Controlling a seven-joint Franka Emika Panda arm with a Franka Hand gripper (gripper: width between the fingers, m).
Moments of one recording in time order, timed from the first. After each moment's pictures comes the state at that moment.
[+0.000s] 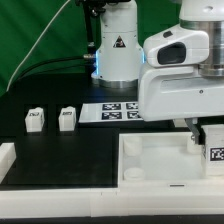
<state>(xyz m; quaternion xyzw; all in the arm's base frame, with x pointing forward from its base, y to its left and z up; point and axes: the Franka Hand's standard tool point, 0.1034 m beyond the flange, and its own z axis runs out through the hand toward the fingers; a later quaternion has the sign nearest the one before) 0.619 0.113 0.078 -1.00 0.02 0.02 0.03</state>
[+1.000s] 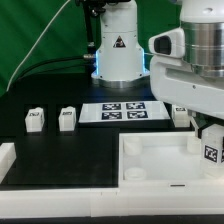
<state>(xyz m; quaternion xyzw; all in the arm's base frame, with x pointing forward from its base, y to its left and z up) 0.618 0.116 0.076 -0.88 0.47 0.03 0.02</state>
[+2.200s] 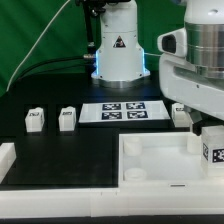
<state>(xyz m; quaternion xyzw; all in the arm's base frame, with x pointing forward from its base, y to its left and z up) 0.617 0.118 0.075 -0.90 0.43 0.04 0.02</state>
